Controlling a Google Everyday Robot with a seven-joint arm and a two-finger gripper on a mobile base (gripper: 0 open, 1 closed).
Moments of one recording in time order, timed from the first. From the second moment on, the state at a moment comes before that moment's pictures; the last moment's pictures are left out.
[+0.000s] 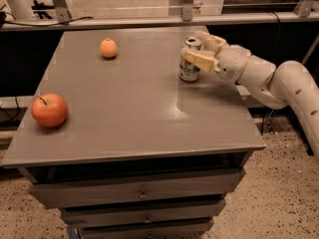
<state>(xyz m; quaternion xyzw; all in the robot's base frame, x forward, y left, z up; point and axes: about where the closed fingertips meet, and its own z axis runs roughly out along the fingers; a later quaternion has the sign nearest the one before) 0.681 -0.119 0.926 -0.36 0.52 0.31 0.70</state>
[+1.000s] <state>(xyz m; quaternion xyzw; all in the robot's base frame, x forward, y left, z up) 0.662 -0.152 0.941 -0.37 0.53 0.28 0.71</state>
